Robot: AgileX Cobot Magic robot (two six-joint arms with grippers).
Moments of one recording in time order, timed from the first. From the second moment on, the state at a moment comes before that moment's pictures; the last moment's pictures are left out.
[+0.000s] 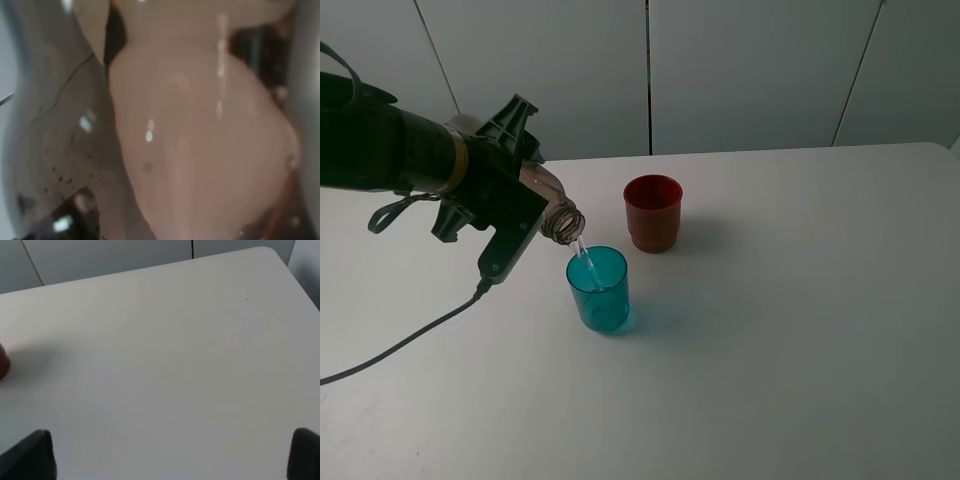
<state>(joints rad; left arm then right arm) -0.57 1.62 -0.85 1.35 0.24 0.47 -0.06 0.00 -0.50 -0.01 1.11 0.13</state>
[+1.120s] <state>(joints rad) -0.57 1.62 -0.87 1.43 0.25 0.48 -0.06 0.00 -0.50 -0.01 1.11 0.13</state>
